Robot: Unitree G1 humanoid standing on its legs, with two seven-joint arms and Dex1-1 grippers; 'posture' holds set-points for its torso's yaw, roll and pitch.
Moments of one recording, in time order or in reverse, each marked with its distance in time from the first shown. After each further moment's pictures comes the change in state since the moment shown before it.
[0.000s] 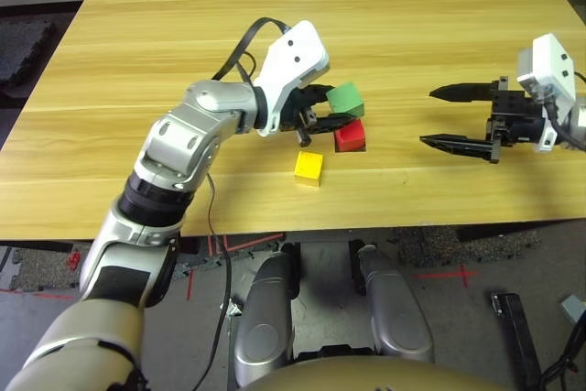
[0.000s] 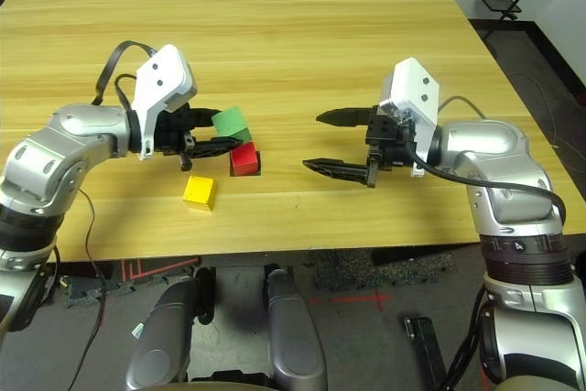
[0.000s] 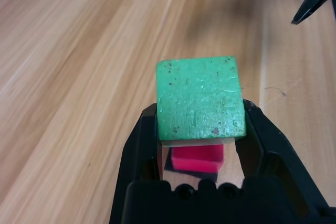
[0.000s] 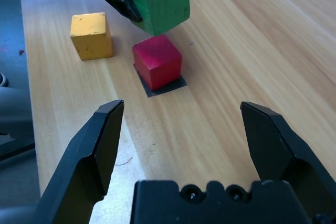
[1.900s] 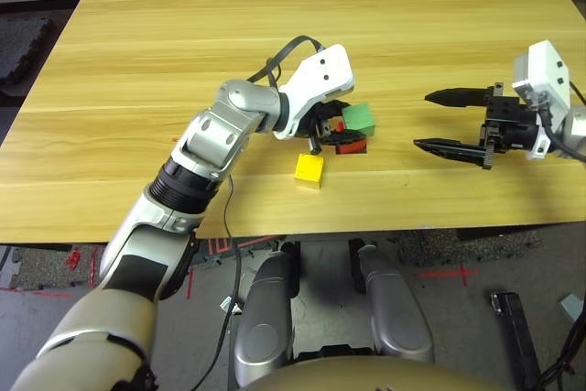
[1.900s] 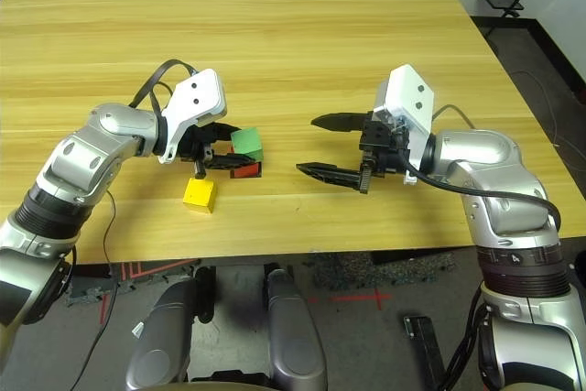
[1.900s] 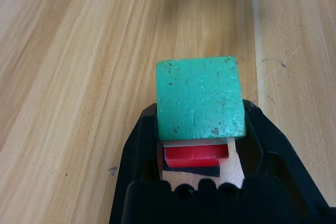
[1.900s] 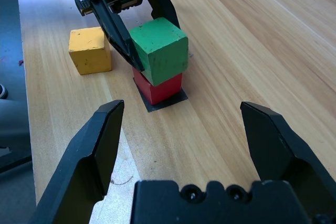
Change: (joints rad) left arm -0.047 -0.050 -0.080 0.160 0.153 -0.091 -0.122; right arm 0.021 0.022 -0.004 -0.060 0.036 0.021 -0.063
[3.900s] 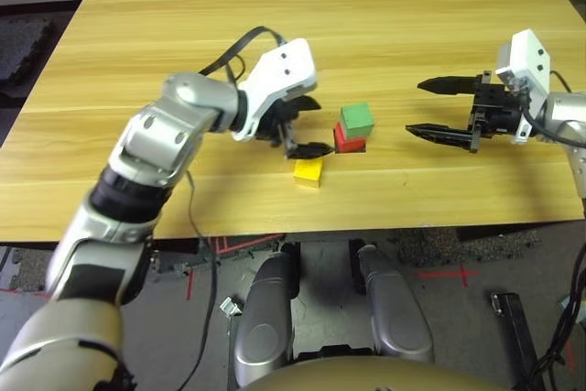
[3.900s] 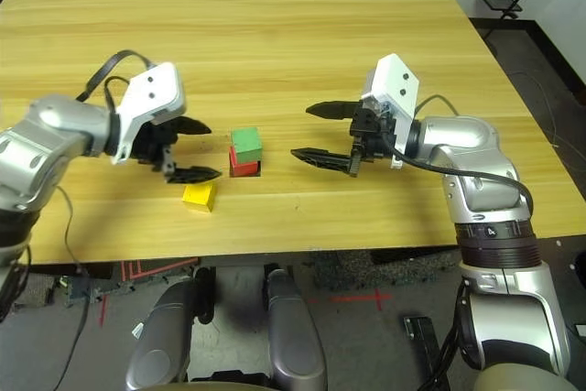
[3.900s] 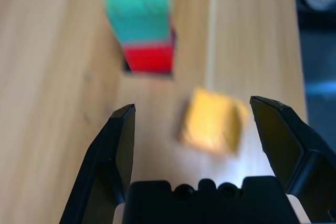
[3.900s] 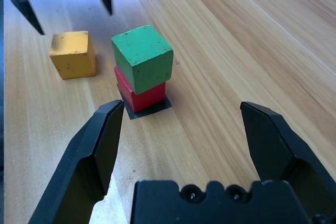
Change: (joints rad) left arm 0.188 0.356 0.120 -0.257 -0.117 0.088 -0.186; right arm -0.123 0.065 0.057 0.179 -0.079 -0.094 0.029
